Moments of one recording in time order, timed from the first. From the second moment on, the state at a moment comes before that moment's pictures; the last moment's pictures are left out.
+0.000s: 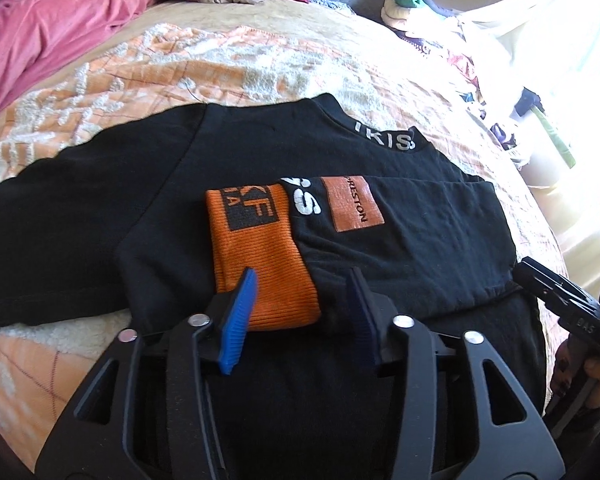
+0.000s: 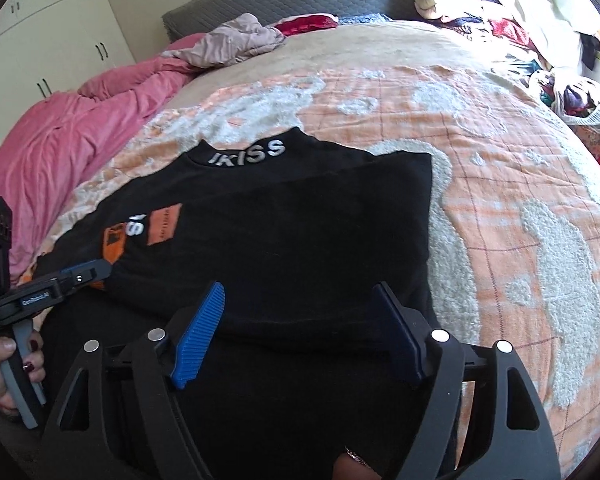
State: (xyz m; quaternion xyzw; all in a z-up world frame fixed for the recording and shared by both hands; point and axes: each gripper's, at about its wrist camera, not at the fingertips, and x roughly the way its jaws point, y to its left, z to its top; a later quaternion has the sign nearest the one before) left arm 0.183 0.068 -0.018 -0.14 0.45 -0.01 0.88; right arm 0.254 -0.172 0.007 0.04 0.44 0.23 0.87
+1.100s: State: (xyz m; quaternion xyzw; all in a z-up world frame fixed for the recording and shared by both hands) left arm 0.125 0.131 0.016 -0.16 0.40 0.04 0.90; right arm 0.198 -0.077 0.051 -0.06 0.34 0.26 0.90
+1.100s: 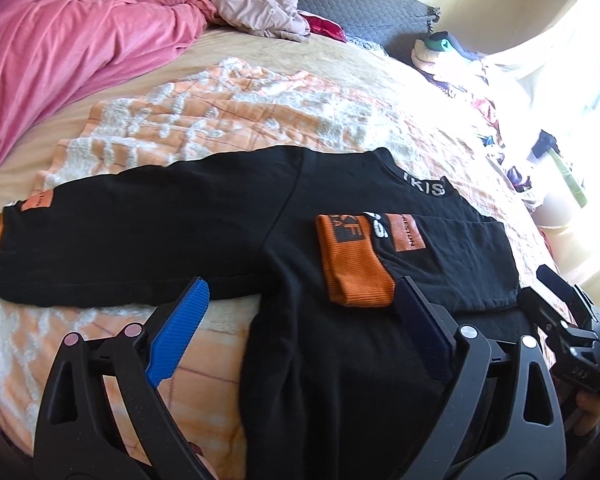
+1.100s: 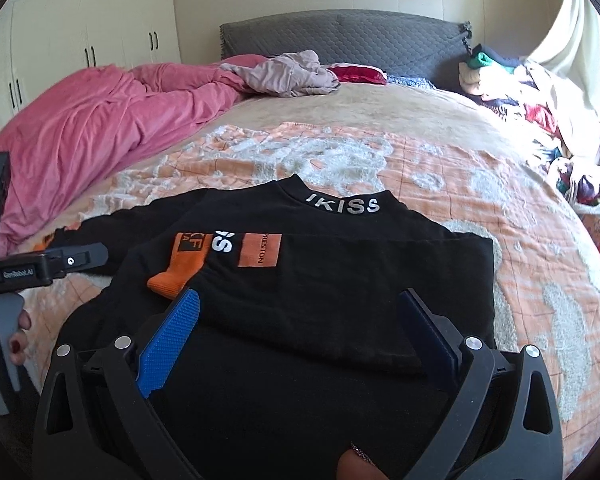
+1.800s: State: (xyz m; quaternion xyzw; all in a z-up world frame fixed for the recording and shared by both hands) left arm 0.072 0.220 0.012 -0.23 0.38 0.13 0.89; right arm 0.179 0.011 0.063 -0.08 0.35 0.31 0.88
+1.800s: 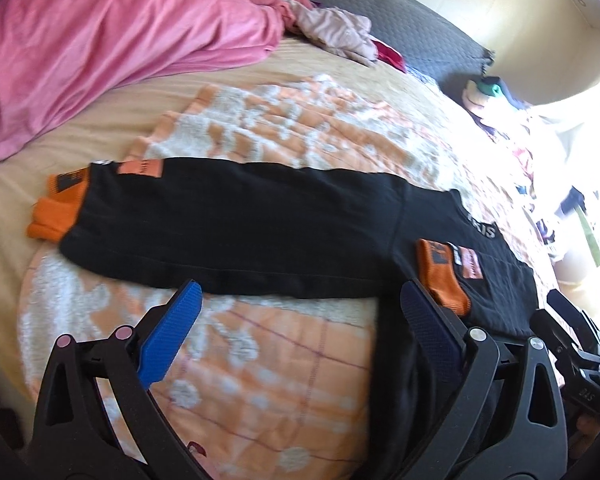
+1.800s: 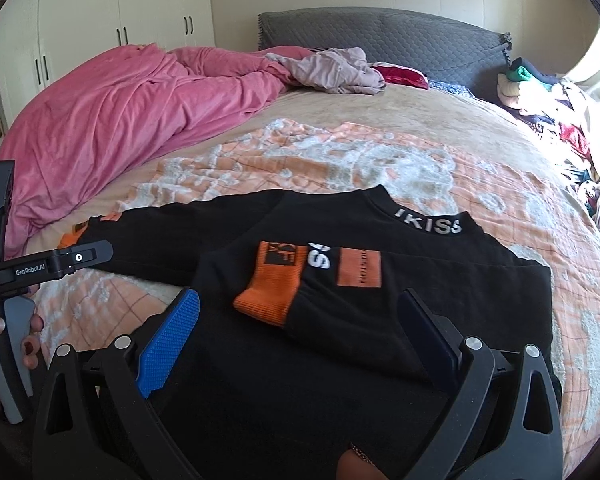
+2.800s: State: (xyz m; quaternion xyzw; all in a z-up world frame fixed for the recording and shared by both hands) left arm 0.029 0.322 -0.029 -0.37 0.34 0.22 0.83; right arm 0.152 0.062 0.052 -0.11 0.36 0.34 0.86
